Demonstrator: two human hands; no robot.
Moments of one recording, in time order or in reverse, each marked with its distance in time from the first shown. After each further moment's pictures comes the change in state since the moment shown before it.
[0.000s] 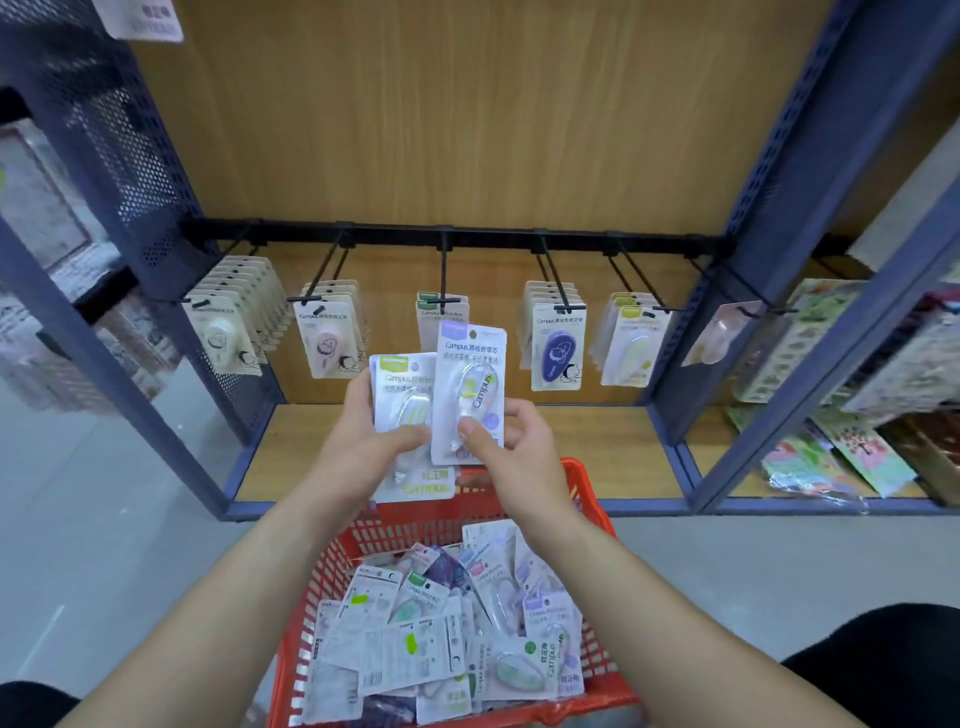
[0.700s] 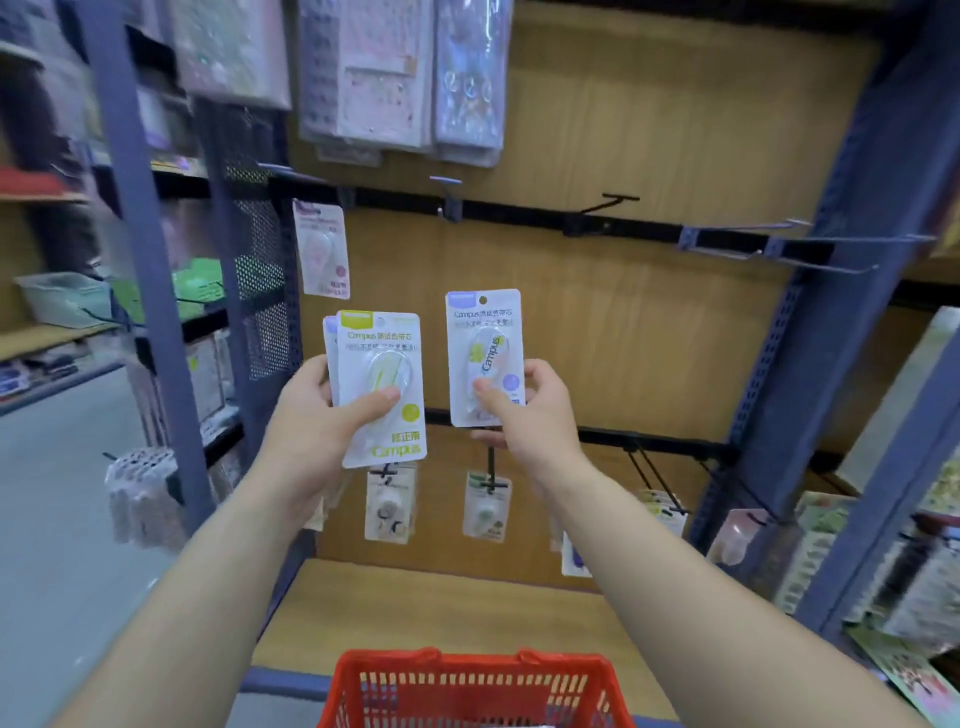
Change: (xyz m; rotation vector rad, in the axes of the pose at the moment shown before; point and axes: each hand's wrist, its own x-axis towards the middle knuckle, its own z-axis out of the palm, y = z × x) left_hand -0.038 0.203 -0.066 -0.109 0.235 0.410; right_hand 0.026 -0.209 0.075 -0.065 -0.065 -0.396
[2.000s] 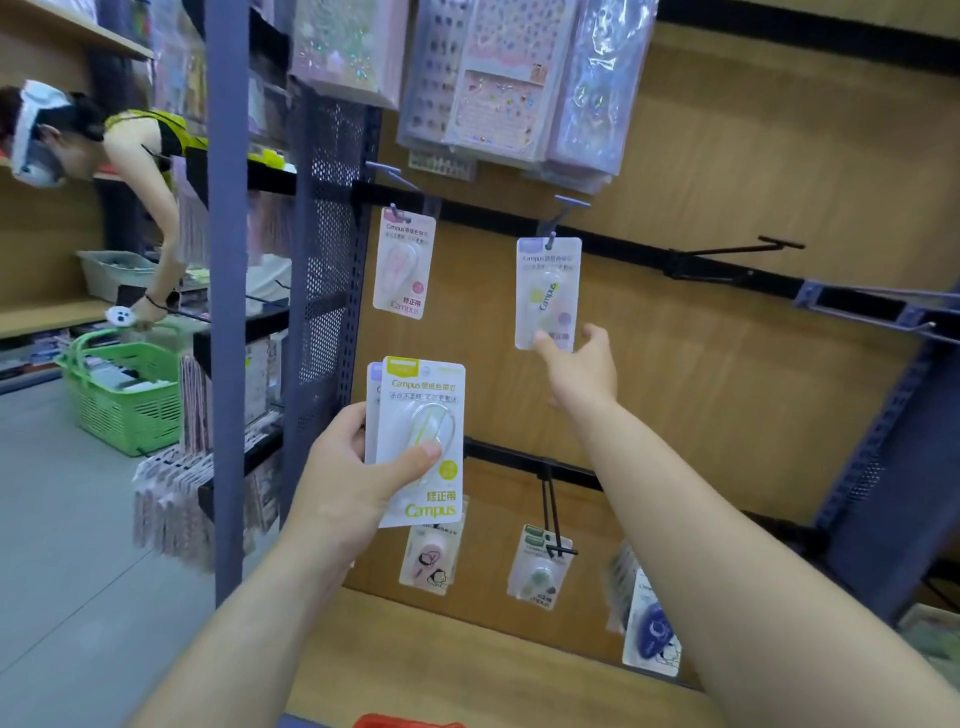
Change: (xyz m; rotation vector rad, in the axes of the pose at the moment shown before) left_hand 0.035 -0.040 -0.048 -0.009 0.087 -0.014; right_hand 0.137 -0.007 0.075 -0.384 0.187 0.026
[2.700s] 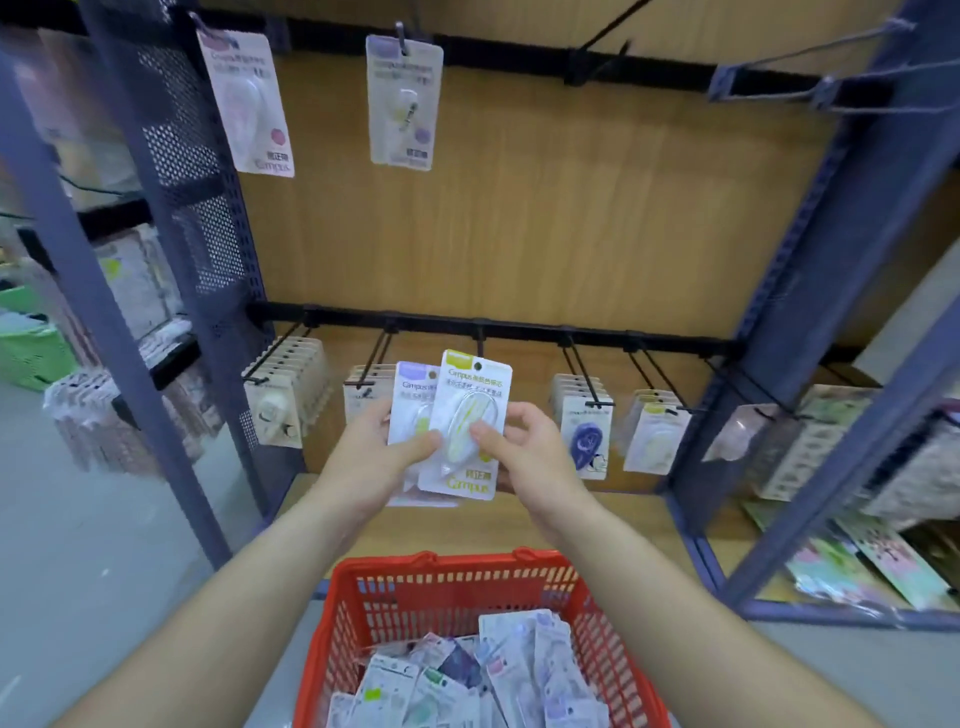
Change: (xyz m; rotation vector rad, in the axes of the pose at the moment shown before) left_hand -0.058 -0.092 0.067 0.153 -0.333 -0.331; right_hand -0.161 0.172 -0.074 0.326 -0.342 0.259
